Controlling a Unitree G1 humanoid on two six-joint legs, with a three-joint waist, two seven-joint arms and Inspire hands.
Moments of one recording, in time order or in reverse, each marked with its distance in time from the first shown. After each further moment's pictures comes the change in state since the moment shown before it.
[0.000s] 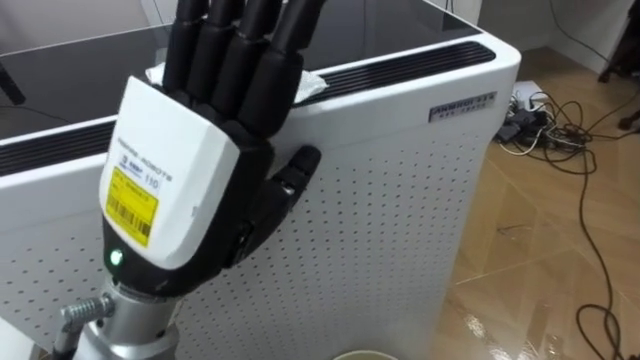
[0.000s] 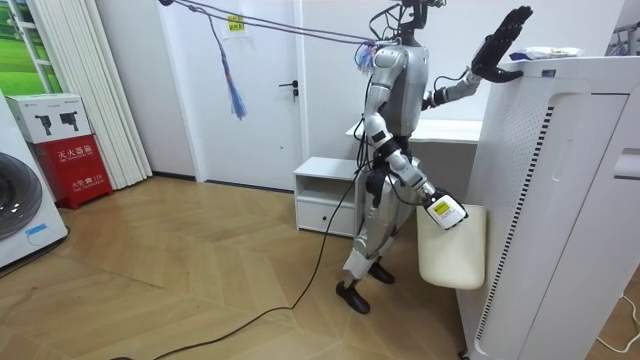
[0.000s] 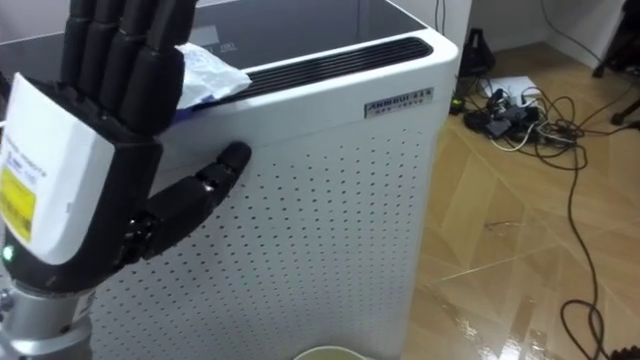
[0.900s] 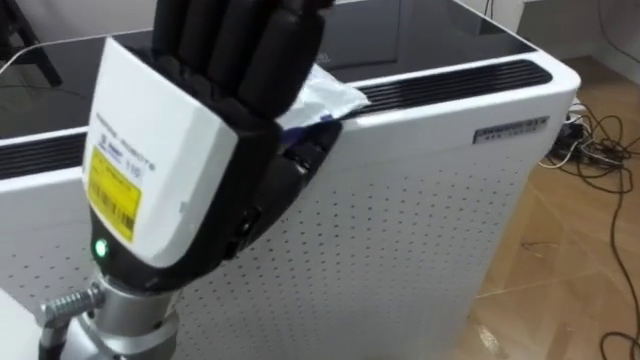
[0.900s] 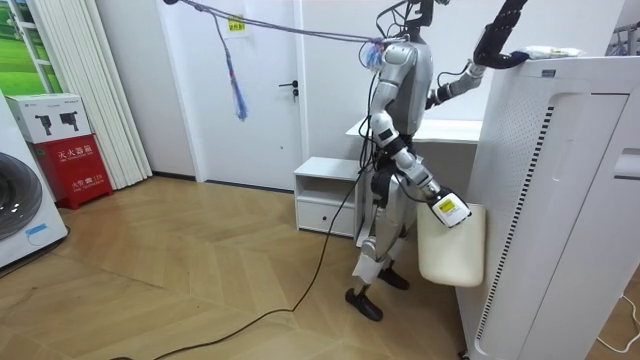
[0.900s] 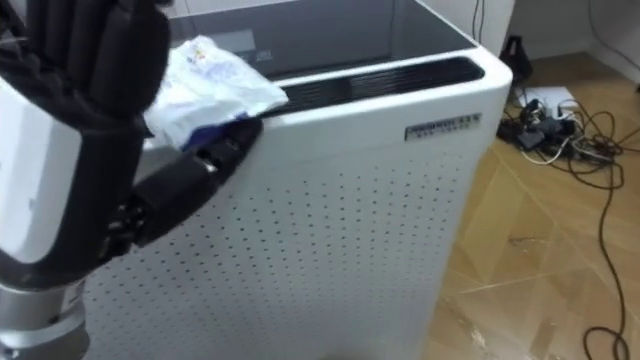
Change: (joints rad) left arm -0.066 -0.018 0.041 -0.037 -0.003 -0.003 0.002; right arm 0.050 0.028 0.000 -0.020 -0.030 0.024 -0.036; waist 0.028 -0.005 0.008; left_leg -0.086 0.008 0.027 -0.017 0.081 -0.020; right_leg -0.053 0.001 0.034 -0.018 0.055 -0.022
